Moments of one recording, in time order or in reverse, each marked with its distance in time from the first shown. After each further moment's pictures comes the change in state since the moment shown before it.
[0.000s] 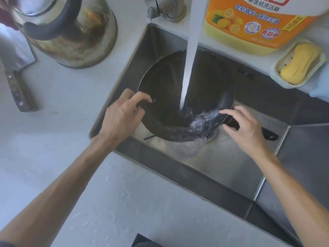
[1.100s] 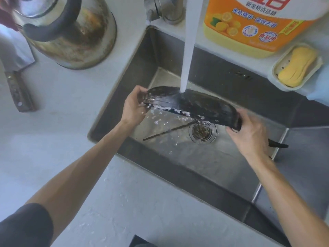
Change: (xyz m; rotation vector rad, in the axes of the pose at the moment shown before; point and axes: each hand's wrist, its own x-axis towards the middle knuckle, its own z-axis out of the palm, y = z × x) left_hand 0.033 -0.011 0.051 -0.704 0.010 -0.377; right_hand -0.003 -0.001 -0.001 -0.230 0.145 0.188
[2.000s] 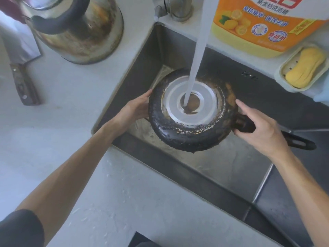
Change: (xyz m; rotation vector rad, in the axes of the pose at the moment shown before) left_hand -0.007 -0.015 -0.027 -0.245 -0.492 -0.224; right_hand 0.013 0.017 -0.026 0.246 -0.234 -0.221
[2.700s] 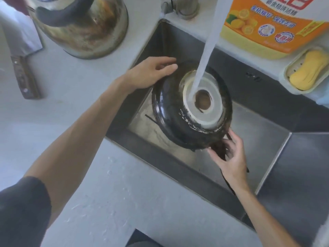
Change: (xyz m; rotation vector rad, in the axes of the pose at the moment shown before) left_hand 0.029 0.101 0.003 0.575 0.045 0.156; right_hand -0.069 -0.043 0.084 0.675 0.150 0.382
